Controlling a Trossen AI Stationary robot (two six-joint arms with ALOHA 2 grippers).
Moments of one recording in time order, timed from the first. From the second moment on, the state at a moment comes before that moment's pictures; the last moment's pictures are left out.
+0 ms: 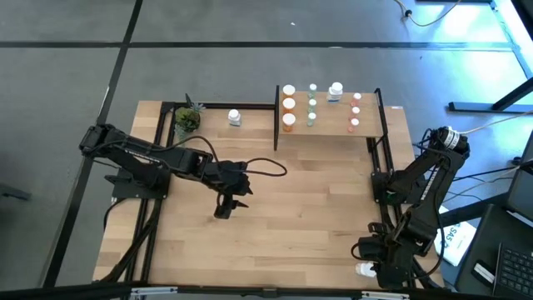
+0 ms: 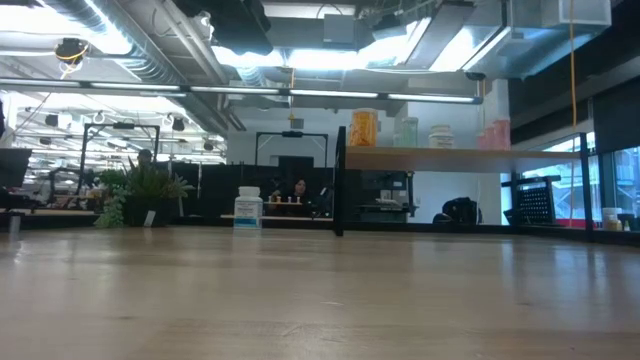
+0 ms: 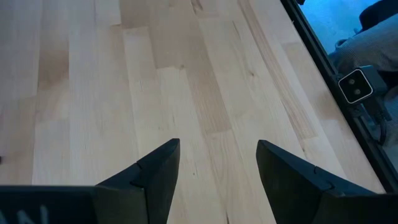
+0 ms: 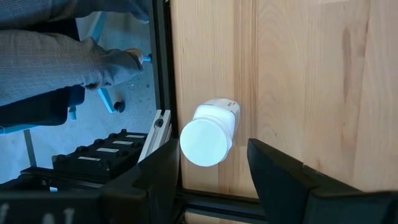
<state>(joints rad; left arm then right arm) -0.19 1.38 1.10 -0.50 0.07 -0.02 1.08 1.39 1.07 -0.86 -0.02 1.17</state>
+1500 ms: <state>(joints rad) -0.19 1.38 1.10 -0.50 0.07 -0.02 1.19 1.49 1.07 -0.85 0.04 1.41</state>
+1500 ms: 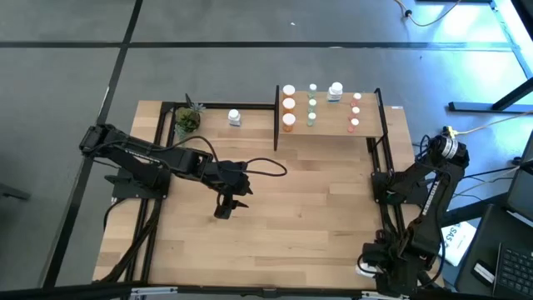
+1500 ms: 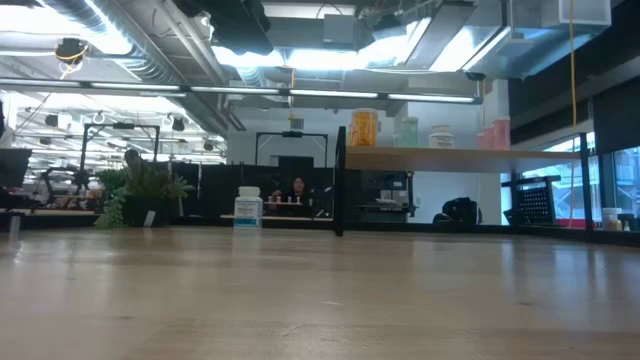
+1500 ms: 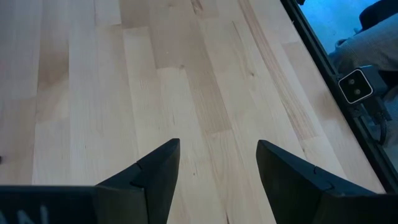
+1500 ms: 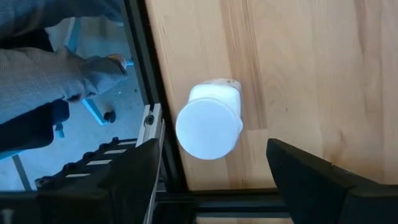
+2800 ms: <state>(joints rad) -0.19 1.38 1.10 -0.50 0.07 -0.02 1.19 1.64 1.07 -0.83 0.03 1.46</state>
